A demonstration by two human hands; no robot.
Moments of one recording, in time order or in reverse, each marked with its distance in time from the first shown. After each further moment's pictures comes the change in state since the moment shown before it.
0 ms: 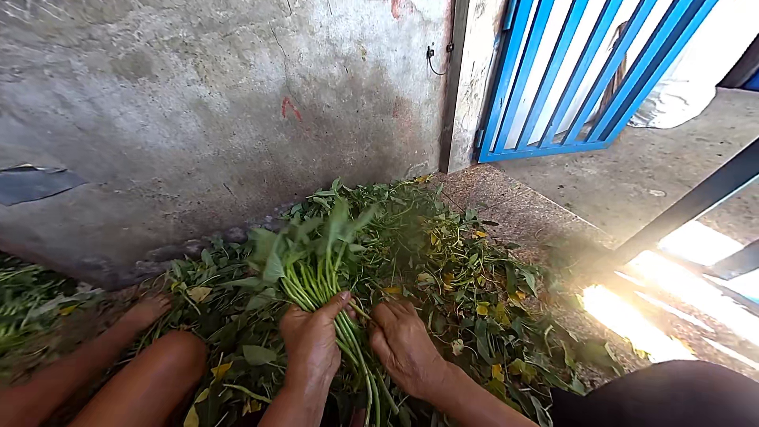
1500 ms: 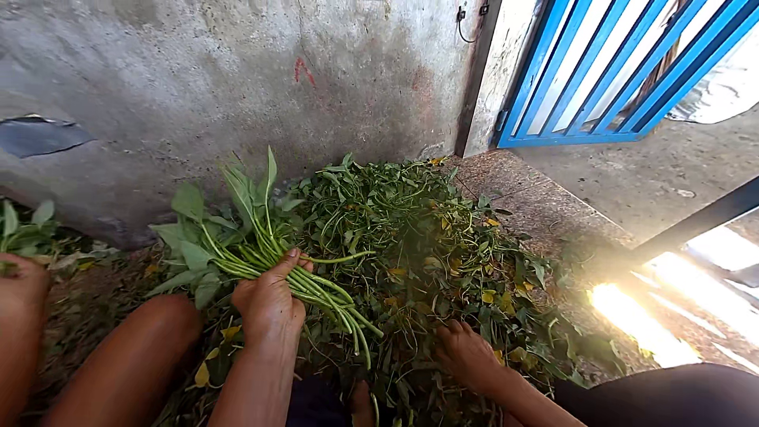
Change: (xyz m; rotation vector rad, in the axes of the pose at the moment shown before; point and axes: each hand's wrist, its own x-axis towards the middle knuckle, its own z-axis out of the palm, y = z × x) left_hand 0.032 0.032 -0.030 -0.153 0.275 0.065; right_hand -0.079 0.082 -0.017 -0.309 -0.834 0.576
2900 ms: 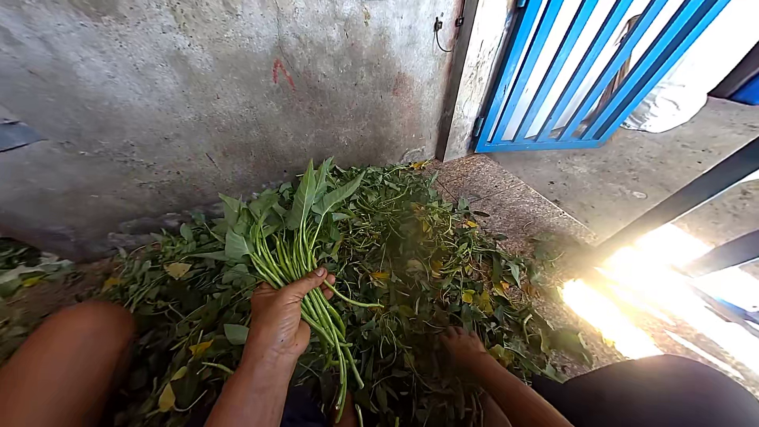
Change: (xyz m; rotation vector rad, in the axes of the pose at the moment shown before) left_hand -0.025 -0.018 0.006 0.101 -0.258 -0.227; right_hand 0.070 0.109 0.078 -0.125 -0.211 0.153
